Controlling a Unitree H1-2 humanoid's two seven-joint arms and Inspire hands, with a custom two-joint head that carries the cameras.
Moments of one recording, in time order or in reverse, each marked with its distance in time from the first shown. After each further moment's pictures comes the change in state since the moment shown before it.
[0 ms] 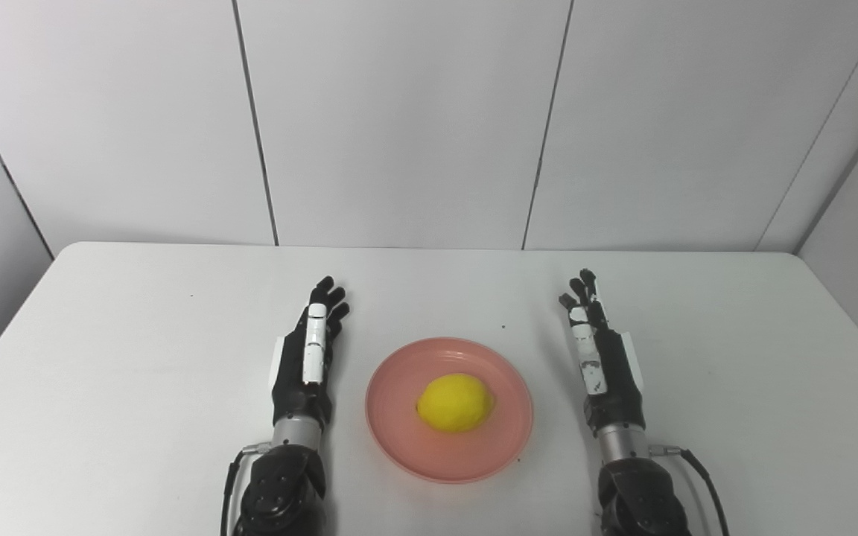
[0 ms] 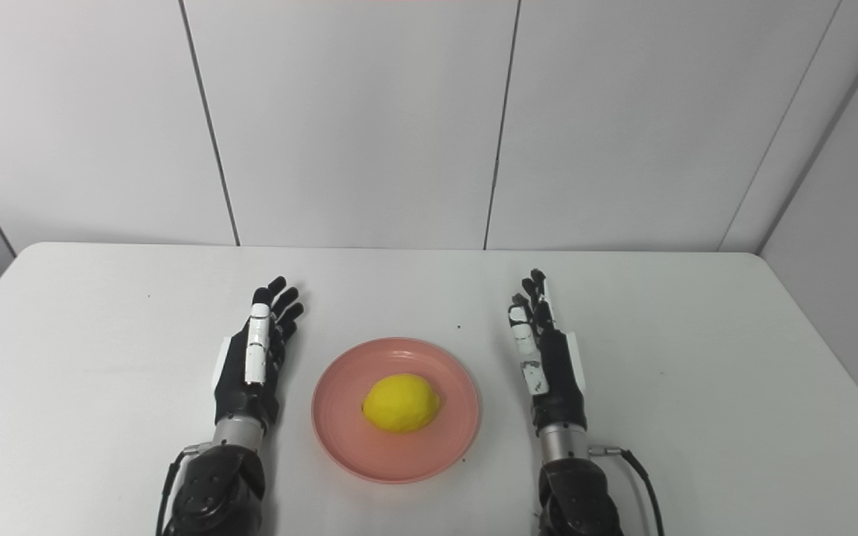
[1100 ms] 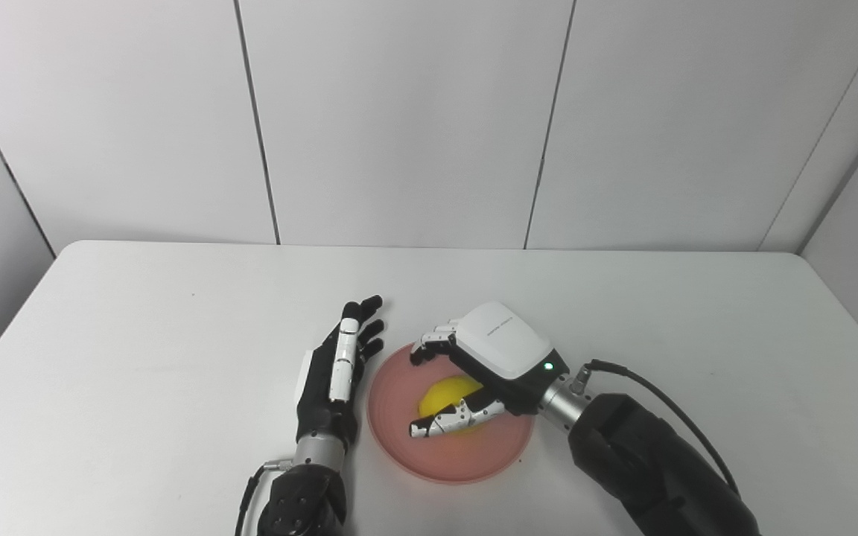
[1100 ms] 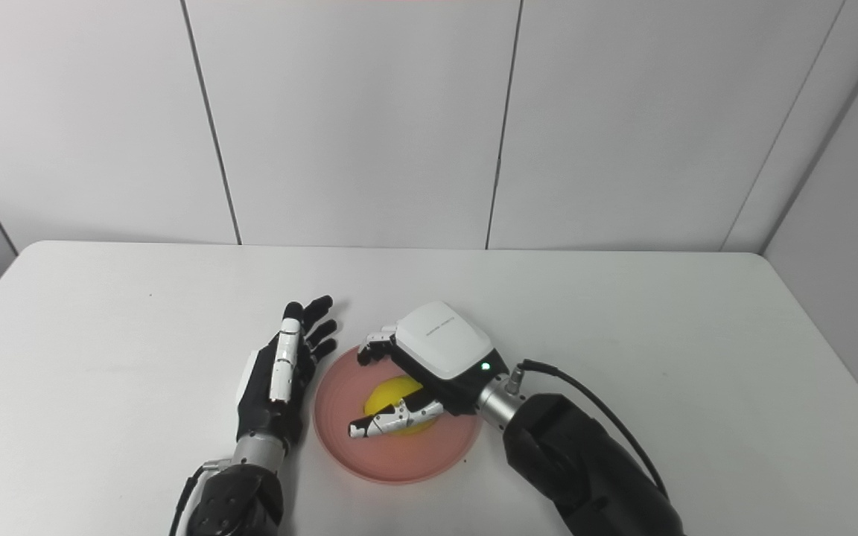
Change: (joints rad) left arm 0.111 -0.071 -0.092 -0.146 0.007 0.081 -0.009; right arm -0.173 -0.308 0.442 -0.166 -0.762 -0.059 0.199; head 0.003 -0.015
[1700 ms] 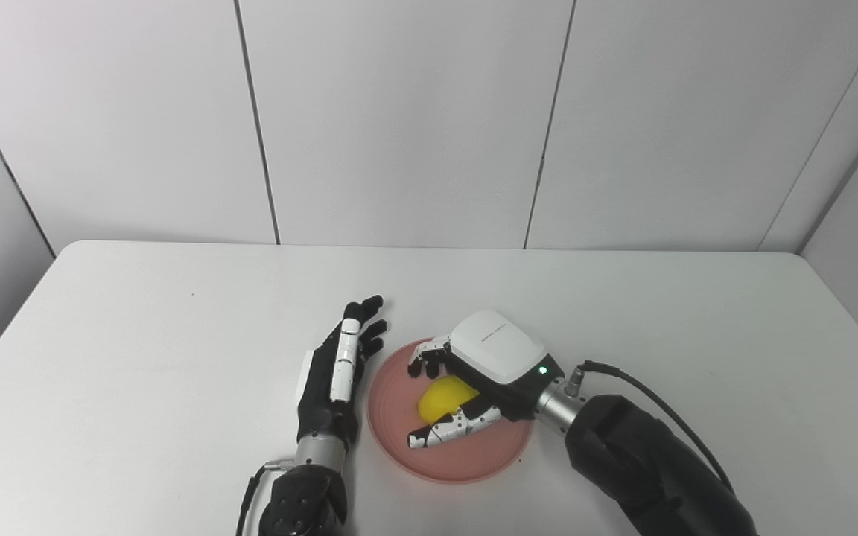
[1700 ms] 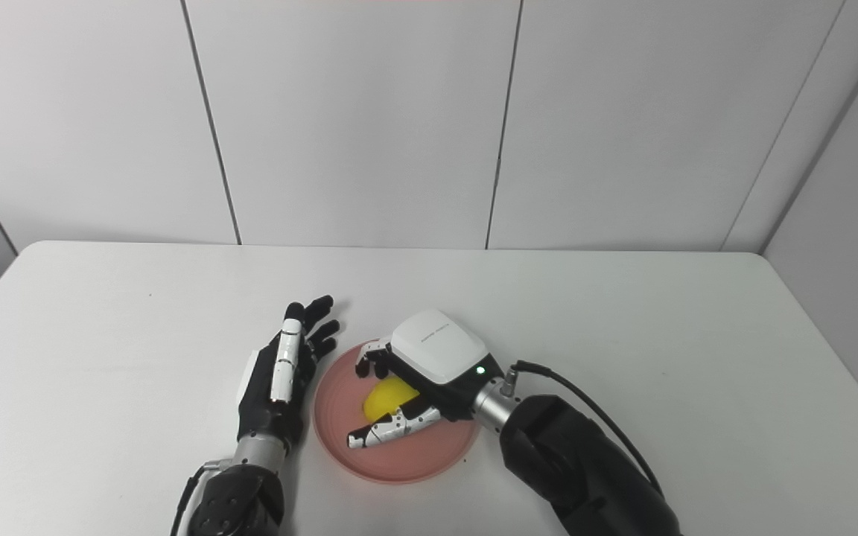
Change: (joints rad) left arm 0.000 0.000 -0.005 0.002 -0.003 0.006 -0.001; right arm -0.016 -0.017 0.071 -0.004 -0.096 0.024 0.105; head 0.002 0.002
